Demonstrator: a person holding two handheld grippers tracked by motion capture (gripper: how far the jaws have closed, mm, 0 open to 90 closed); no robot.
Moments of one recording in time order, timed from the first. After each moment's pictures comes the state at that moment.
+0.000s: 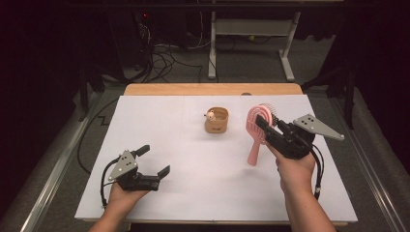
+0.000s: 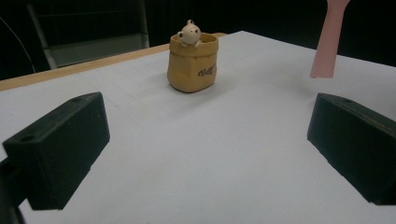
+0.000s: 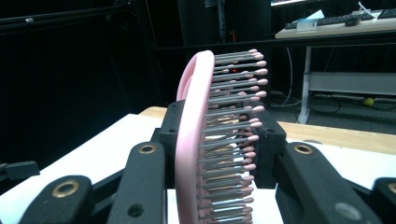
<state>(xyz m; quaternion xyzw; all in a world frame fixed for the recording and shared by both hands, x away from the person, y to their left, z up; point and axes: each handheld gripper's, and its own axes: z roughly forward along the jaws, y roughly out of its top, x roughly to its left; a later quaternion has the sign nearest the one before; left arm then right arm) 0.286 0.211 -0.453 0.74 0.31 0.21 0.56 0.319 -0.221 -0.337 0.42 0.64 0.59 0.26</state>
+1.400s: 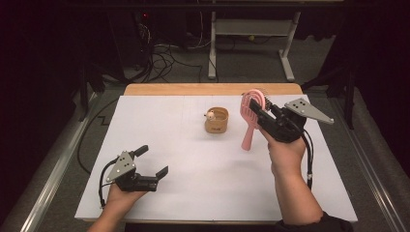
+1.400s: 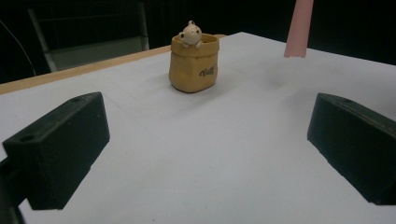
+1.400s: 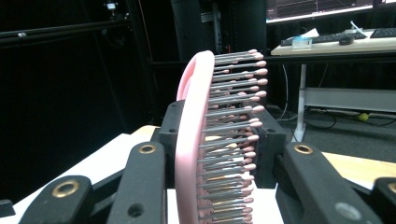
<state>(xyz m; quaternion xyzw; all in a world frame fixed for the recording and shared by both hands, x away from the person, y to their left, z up) 0.285 0.214 -0.455 0.74 0.30 0.22 0.56 0.349 -0.202 -0.320 0.42 0.62 0.60 0.28</state>
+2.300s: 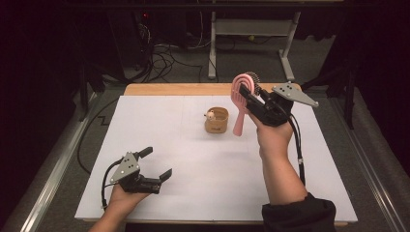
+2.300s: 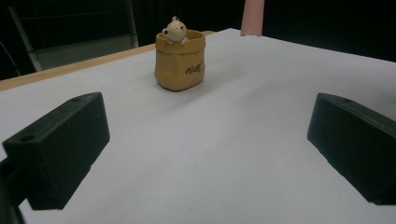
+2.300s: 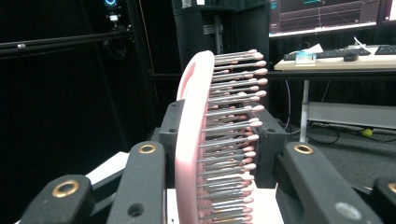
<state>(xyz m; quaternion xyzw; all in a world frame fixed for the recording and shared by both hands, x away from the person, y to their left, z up) 0.285 0.207 -0.457 0.74 0.29 0.20 0.57 0.384 -0.177 -0.306 0.41 0.61 0.61 0.29</state>
